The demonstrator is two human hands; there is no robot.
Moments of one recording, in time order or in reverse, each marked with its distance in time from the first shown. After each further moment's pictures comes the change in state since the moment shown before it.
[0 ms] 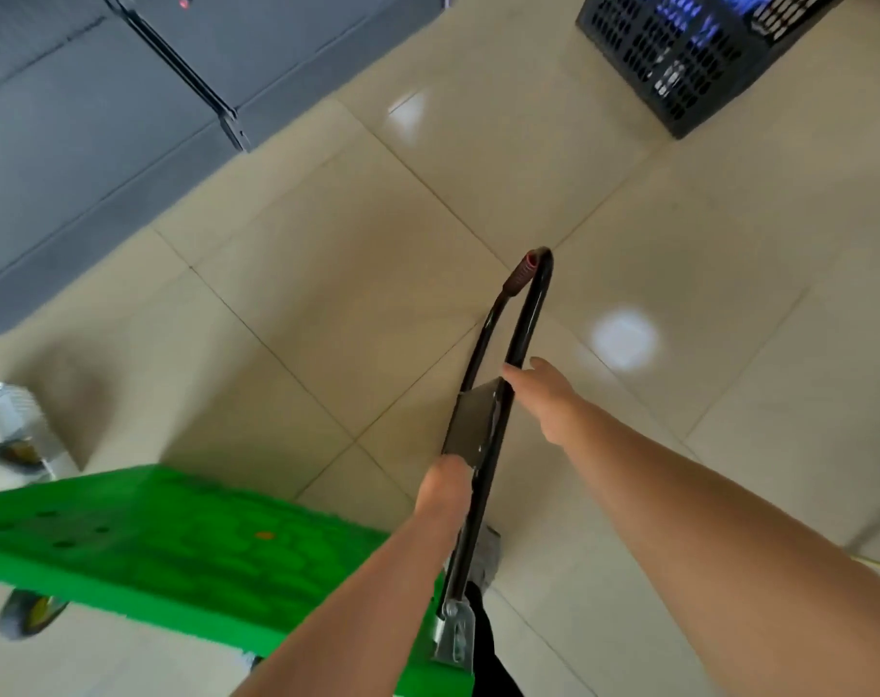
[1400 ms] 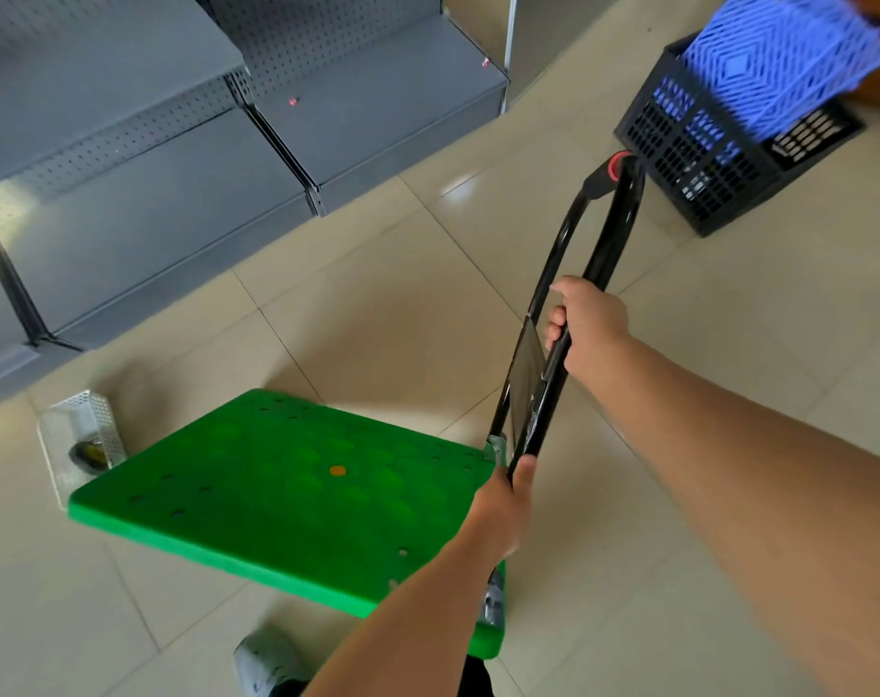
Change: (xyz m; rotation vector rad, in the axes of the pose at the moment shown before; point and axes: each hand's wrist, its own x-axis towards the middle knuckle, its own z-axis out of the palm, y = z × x) left_hand -0.068 0.064 0.008 0.164 -0.043 0.291; right_hand -0.081 -0.168 -0.057 0.672 0.092 -0.187
